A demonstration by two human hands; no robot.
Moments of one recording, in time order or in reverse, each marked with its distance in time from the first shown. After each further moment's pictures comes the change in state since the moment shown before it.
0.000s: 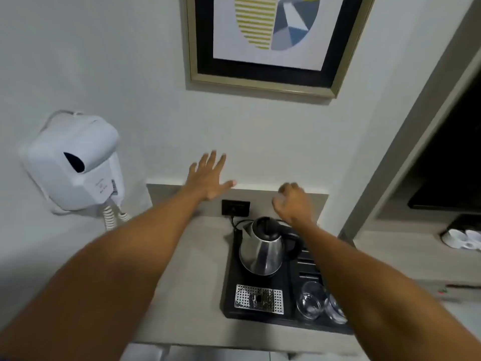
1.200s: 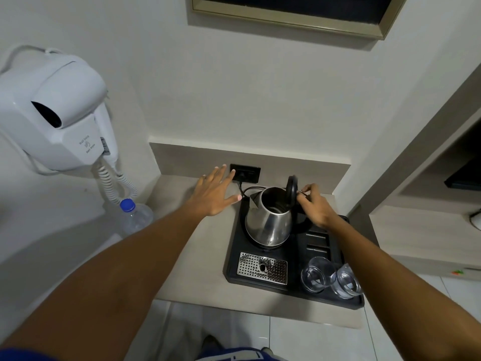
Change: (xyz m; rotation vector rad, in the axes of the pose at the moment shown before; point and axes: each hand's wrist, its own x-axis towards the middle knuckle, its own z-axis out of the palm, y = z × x) left_hand -0.041 -0.019 0.134 0.010 -0.183 0.018; right_hand -0.020 0.088 0.048 0.371 -0.444 0.234
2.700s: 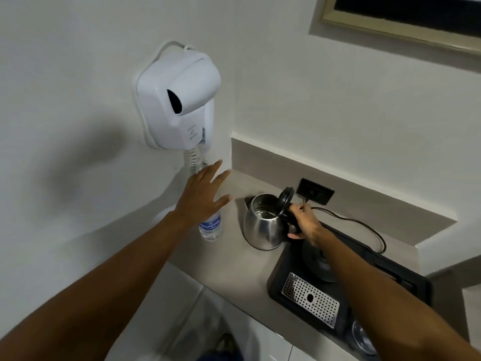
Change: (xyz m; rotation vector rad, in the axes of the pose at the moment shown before) left_hand -0.135 -0.123 -0.042 -0.018 0.356 -0.246; right_hand 0.052 -0.098 0.159 0.426 -0.395 0.177
